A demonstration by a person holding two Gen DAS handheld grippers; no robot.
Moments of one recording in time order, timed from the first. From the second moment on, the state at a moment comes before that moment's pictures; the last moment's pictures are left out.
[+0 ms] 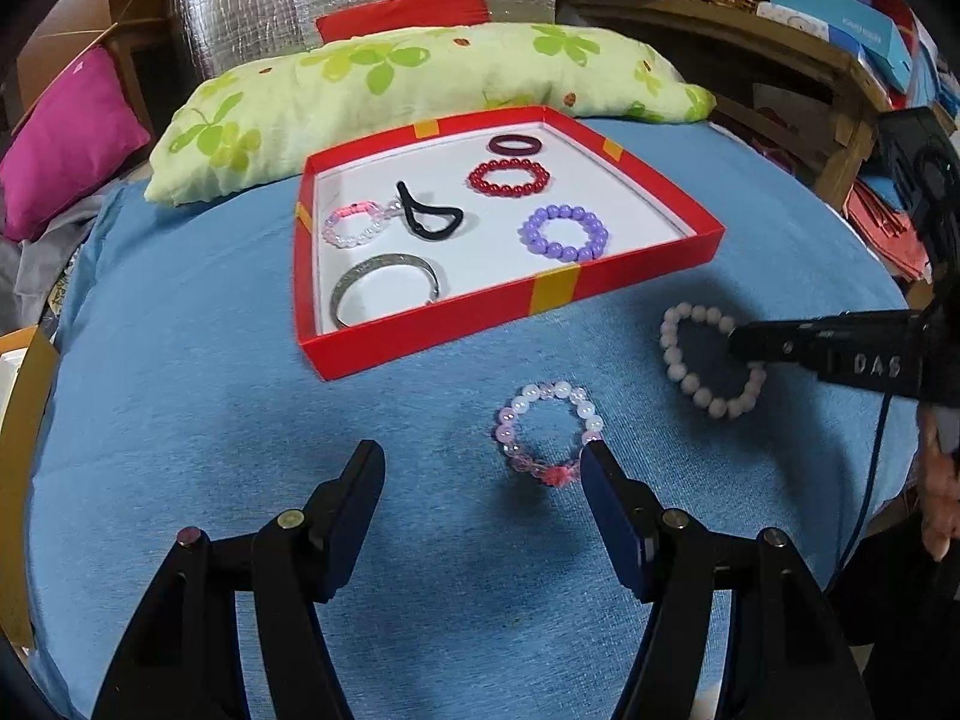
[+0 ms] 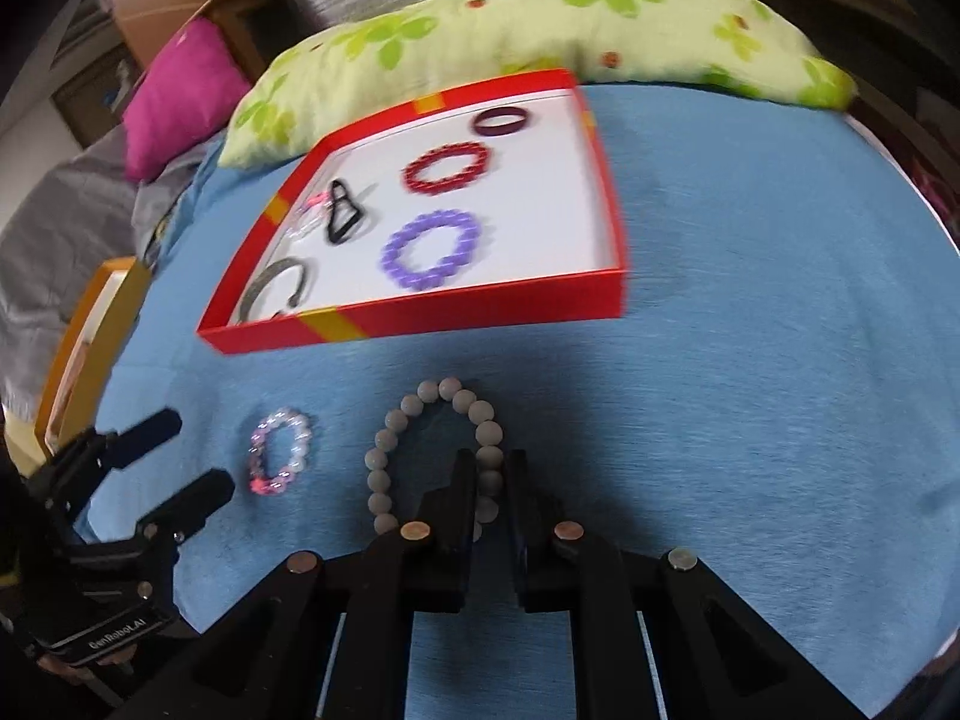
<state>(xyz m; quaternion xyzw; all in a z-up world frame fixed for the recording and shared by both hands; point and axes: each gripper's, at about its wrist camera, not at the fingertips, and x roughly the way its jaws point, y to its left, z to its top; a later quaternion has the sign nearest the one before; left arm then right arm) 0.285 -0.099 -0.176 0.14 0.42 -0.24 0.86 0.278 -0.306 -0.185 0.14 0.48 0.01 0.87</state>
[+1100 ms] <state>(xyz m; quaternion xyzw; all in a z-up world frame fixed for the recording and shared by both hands) 0.297 -0.111 -0.189 0.06 0.43 -0.25 0.87 0.275 -0.306 -0.187 0.15 0.47 0.02 0.87</state>
